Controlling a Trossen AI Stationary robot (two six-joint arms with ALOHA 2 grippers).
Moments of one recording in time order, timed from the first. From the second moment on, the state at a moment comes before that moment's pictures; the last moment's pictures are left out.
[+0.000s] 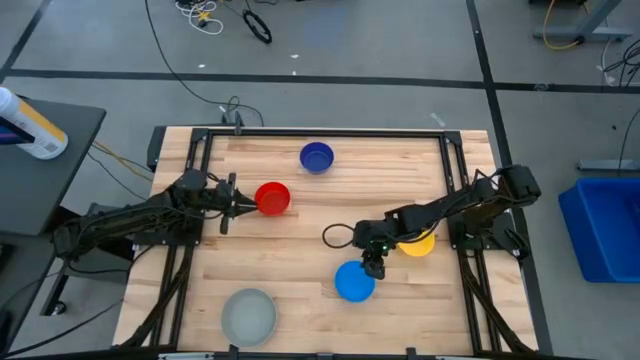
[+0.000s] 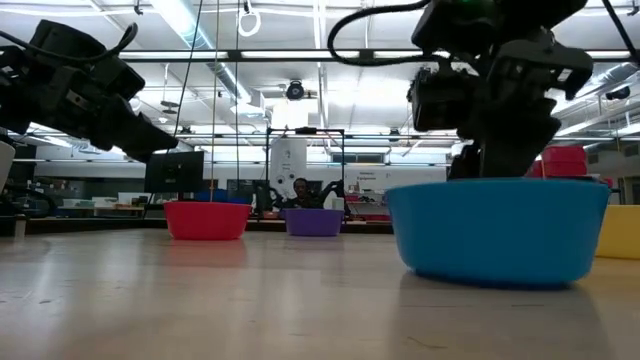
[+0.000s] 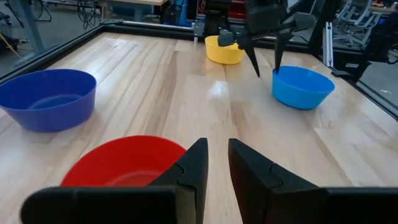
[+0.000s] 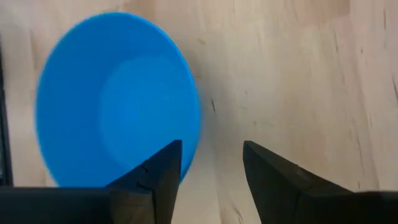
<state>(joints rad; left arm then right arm) 0.48 0.37 0.01 0.10 0.46 0.02 0.20 1.63 0.85 -0.32 -0.23 0.45</state>
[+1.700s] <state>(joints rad) 0.48 0.37 0.01 0.12 0.22 0.04 0.23 2.31 1.73 0.24 -0.30 -0.09</state>
